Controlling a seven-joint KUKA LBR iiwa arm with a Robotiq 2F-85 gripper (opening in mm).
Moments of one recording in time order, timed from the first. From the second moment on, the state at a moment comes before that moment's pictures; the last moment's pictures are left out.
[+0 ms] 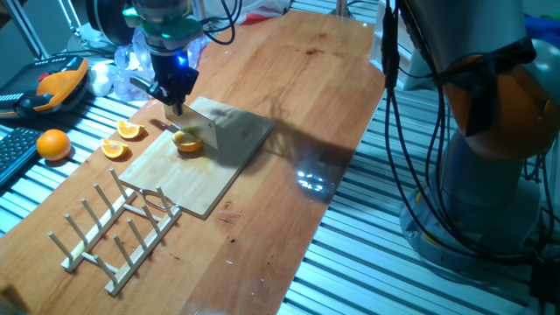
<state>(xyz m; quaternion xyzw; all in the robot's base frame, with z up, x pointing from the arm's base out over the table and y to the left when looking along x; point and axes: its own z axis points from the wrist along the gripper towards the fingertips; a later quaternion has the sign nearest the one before) 0.640 0.048 0.133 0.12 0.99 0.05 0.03</state>
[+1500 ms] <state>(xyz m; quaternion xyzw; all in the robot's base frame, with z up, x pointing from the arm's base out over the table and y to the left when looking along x) 0.643 0.059 0.121 0.09 0.99 0.03 0.05</state>
